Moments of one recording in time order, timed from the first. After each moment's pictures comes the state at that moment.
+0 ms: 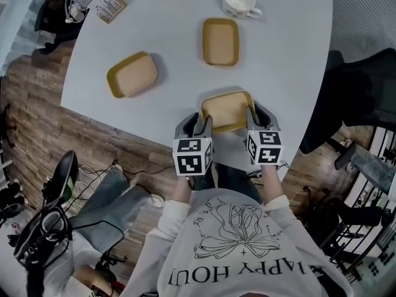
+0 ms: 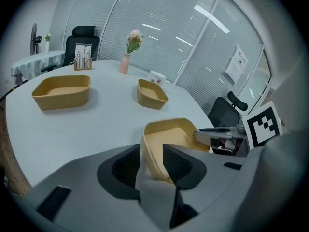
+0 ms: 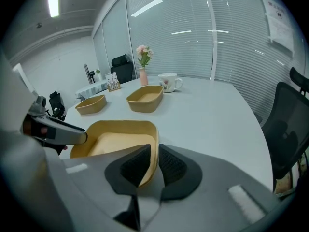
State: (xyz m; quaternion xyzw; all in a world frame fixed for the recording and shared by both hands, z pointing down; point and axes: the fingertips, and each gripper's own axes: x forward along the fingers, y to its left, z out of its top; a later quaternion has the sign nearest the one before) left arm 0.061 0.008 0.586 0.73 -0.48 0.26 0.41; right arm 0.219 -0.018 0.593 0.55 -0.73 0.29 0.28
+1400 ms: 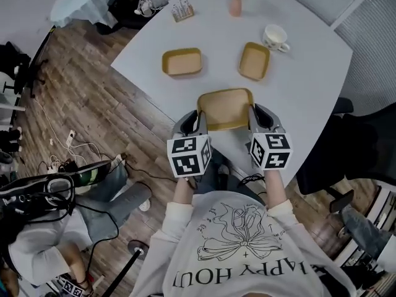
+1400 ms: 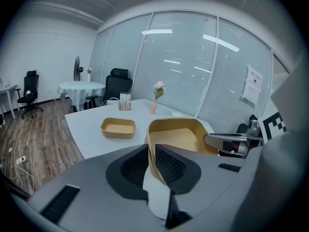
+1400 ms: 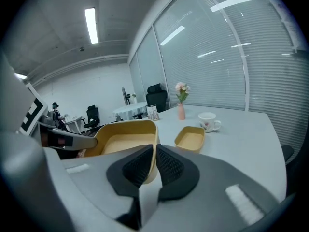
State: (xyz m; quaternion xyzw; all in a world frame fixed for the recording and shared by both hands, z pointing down) left arm -0.008 0.066 0.449 0.66 -0.67 0.14 0.31; right arm 0.141 0.001 0.447 0.42 -0.87 0.20 0.16
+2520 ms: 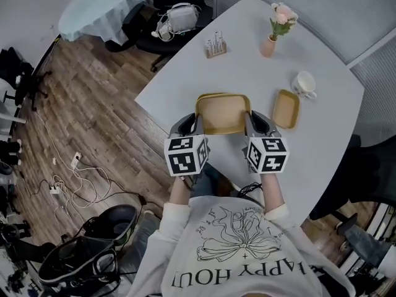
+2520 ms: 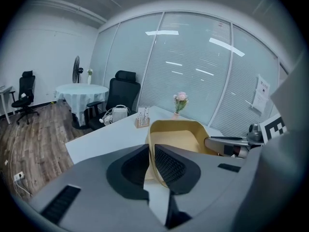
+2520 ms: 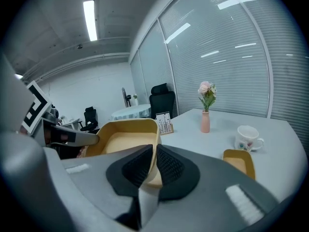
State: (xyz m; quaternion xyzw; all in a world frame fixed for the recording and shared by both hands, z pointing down) left arm -0.212 -0.057 0.426 0.66 -0.67 0.13 0.31; right arm -0.061 -0.115 0.427 0.42 -0.87 0.20 0.16
